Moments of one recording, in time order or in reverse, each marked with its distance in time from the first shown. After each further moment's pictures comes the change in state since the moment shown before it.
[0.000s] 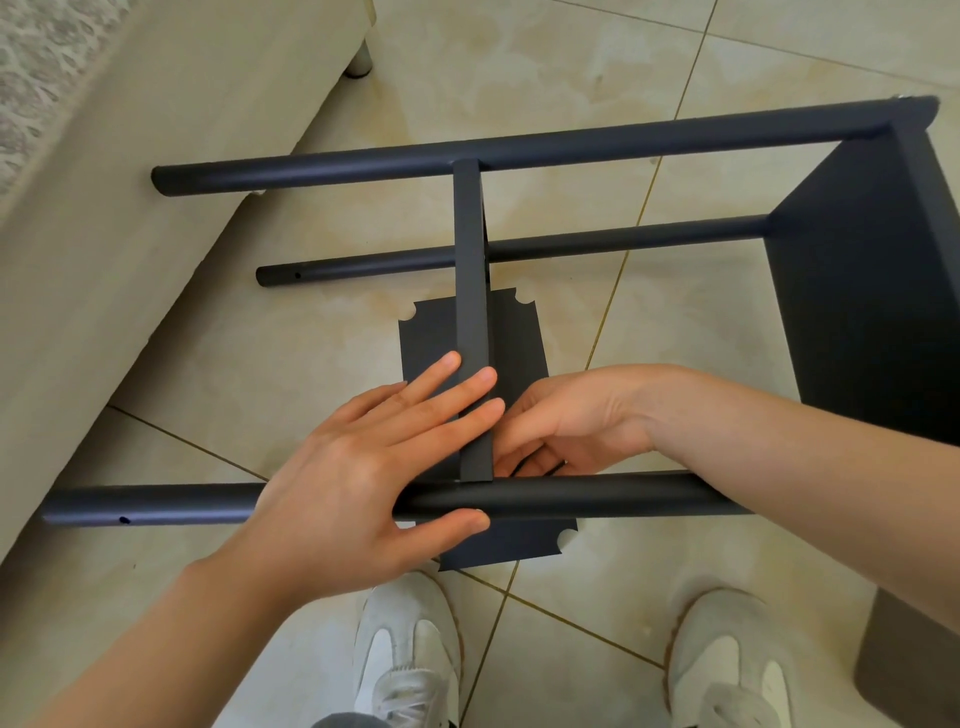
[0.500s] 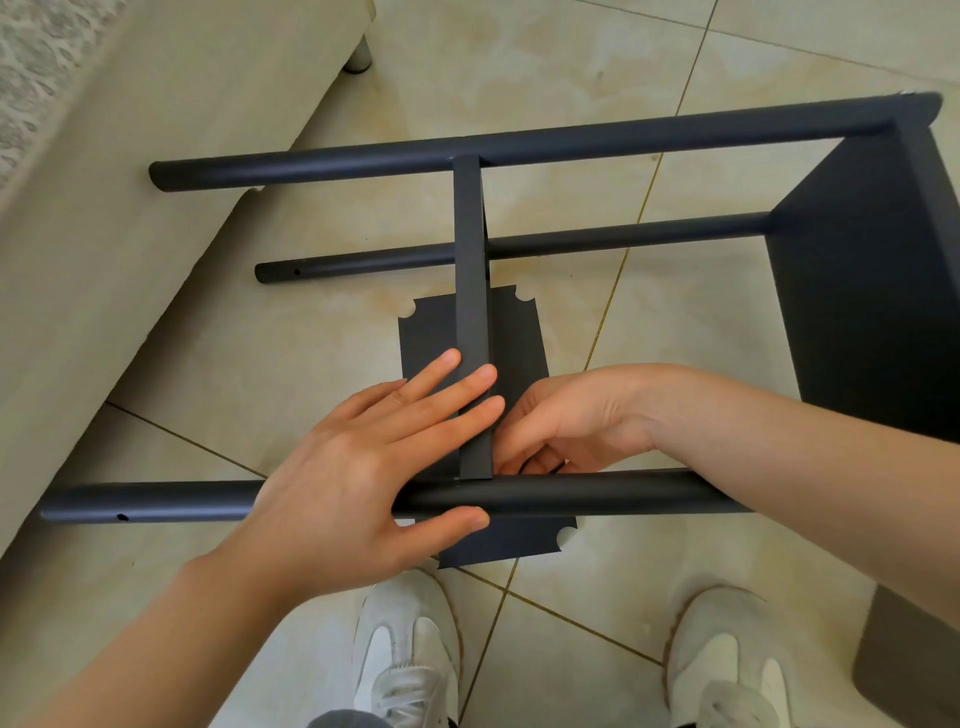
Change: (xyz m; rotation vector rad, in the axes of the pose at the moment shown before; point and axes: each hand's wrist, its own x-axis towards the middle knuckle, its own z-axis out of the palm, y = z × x) left_hand 0.000 0.000 0.000 0.004 -0.008 -0.003; right_hand 0.000 0.000 0.001 -0.035 0.017 0.011
